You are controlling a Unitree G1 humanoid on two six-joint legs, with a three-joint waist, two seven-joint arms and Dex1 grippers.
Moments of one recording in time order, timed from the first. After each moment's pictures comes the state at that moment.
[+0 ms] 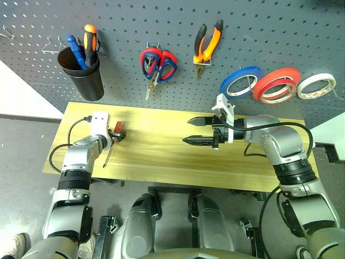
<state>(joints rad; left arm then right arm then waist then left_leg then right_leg) -0.58 0.41 0.13 0.47 -0.18 0.67 -0.28 -0.63 -0.57 0.14 0.04 0.46 0.70 1.10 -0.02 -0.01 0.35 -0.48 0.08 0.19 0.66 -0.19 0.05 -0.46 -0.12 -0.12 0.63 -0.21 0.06</state>
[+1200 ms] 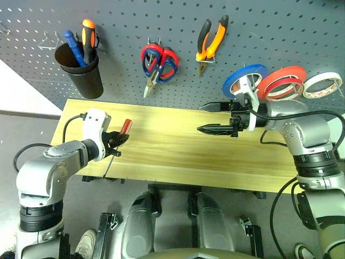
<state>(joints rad) -0.33 0.56 0.29 -0.49 -0.54 1.26 -0.47 -0.73 -0.69 0.05 0.06 0.52 0.66 1.24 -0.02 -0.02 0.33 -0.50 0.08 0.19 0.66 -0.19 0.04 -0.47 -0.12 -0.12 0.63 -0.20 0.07</state>
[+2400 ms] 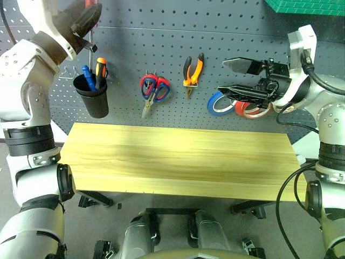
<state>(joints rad) -0.98 0.64 0.25 0.19 -0.38 0.41 -0.57 -0.80 -0.73 -0.16 -0.02 0.70 0.69 1.14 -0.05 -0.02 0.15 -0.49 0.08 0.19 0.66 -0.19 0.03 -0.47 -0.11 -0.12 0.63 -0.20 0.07</state>
